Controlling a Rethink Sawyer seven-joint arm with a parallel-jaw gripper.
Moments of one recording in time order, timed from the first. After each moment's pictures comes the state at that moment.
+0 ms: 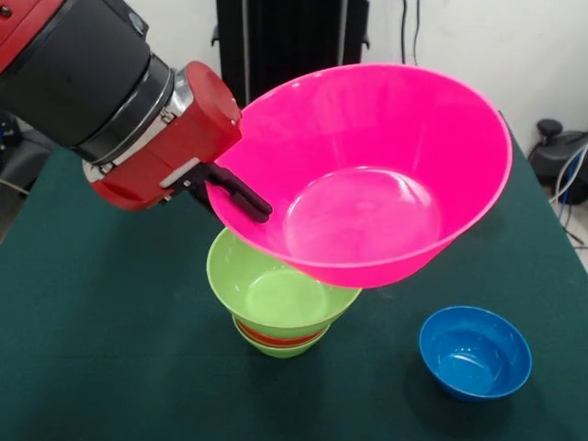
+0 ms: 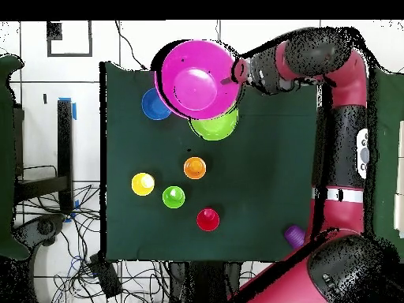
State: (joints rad) arm -0.85 -0.15 1.22 0.79 -0.52 1.59 1.58
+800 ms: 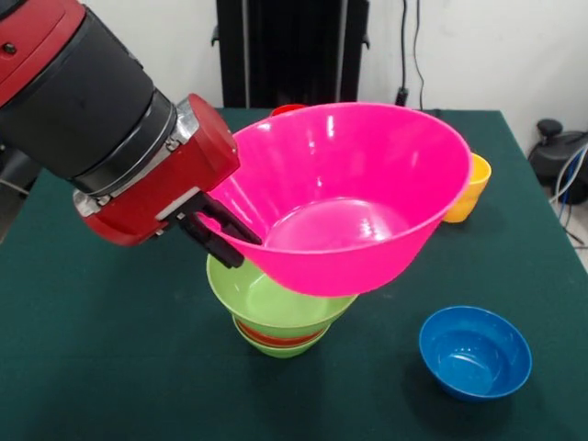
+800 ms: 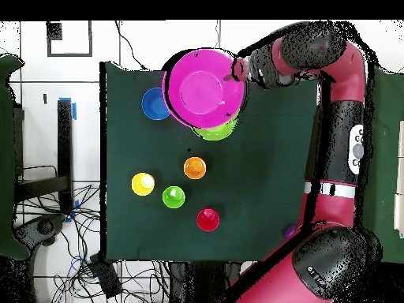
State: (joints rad) arm -0.80 -0.14 1.20 0.69 -0.58 1.61 1.36
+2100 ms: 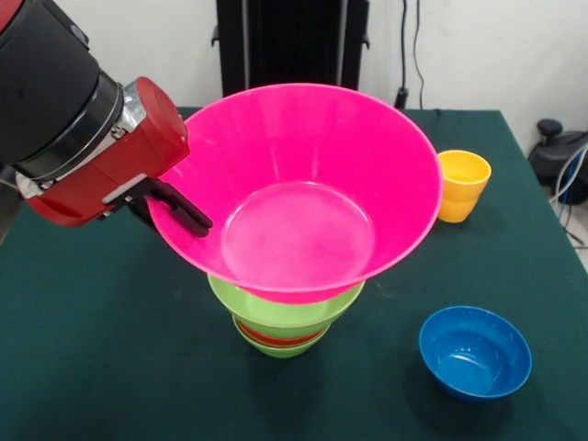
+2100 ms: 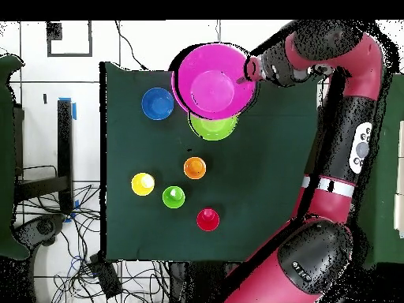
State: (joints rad) arm -0.75 -0.14 1.19 0.51 -0.65 1.80 1.35
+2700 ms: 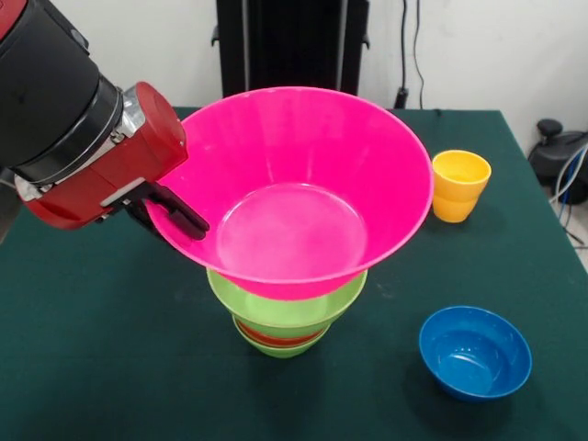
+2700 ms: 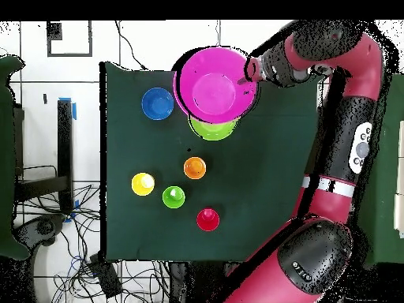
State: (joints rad) arm -0.75 -0.14 1.19 0.51 -0.67 1.80 1.35
